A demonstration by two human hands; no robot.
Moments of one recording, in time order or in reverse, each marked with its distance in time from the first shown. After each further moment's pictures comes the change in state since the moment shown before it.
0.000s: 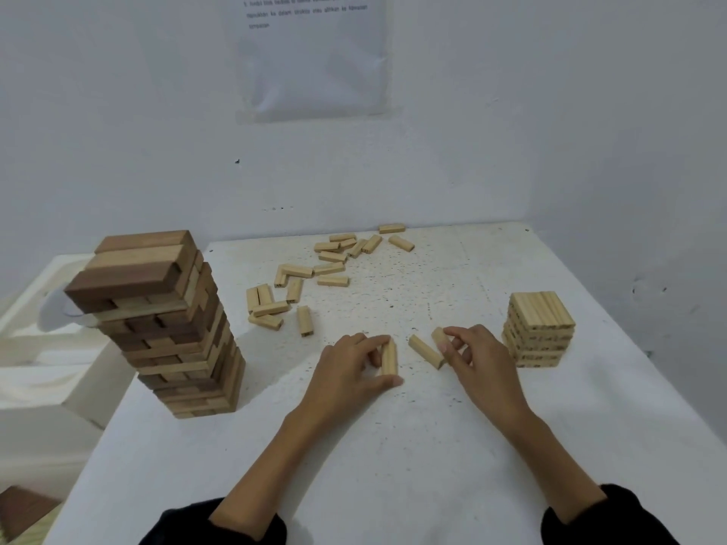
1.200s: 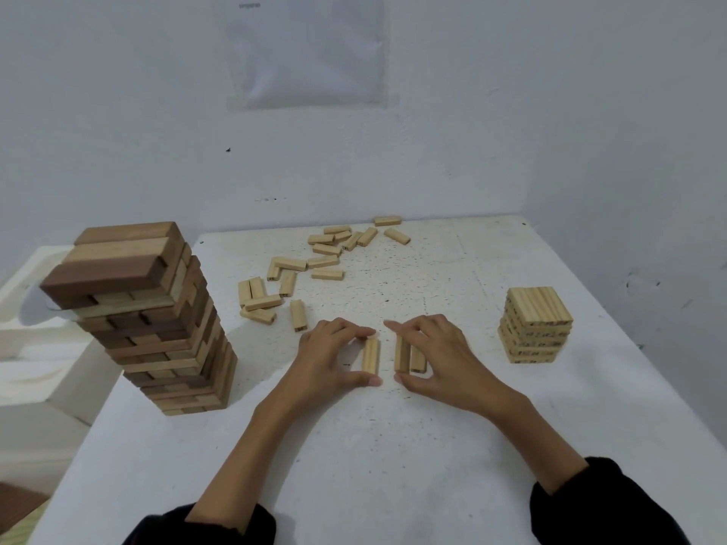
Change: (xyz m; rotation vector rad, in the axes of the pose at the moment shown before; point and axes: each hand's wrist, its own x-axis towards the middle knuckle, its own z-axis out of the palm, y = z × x) left_hand 0.010 -0.031 -0.012 -0.023 -0.070 0.061; right_hand 0.014 -0.014 0.009 -0.235 -0.385 -0.407
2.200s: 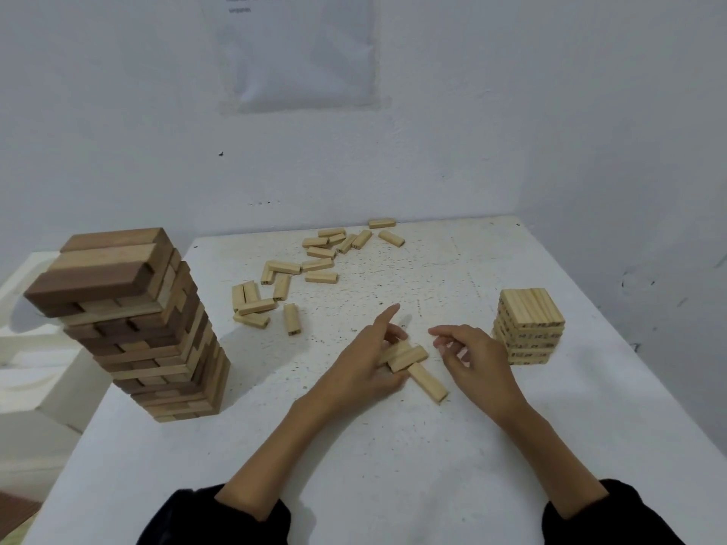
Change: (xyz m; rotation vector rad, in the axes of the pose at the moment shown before) left_hand 0.010 0.046 0.025 -0.219 -0.120 -0.002; right_hand -0.024 0.025 0.003 0.325 0.401 0.258
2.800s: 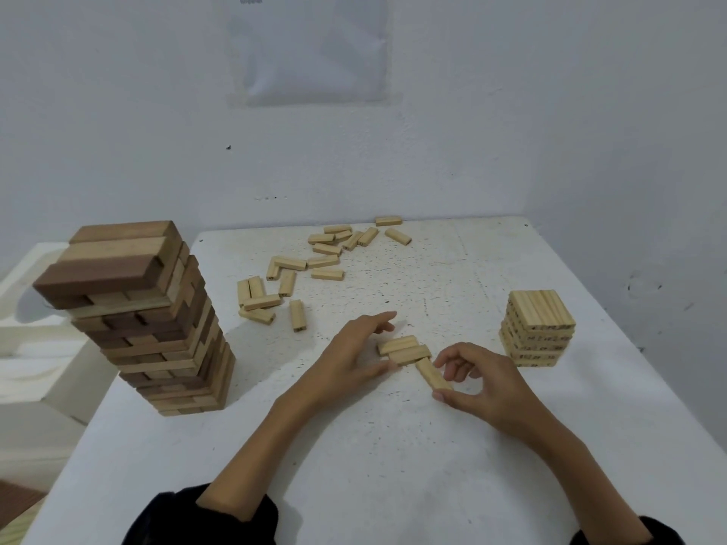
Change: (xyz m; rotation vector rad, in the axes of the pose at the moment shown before) left_hand -0.003 -0.025 -0.017 -0.017 0.073 0.077; right_hand -0.016 -0.012 -0.021 0.090 -0.290 -0.004
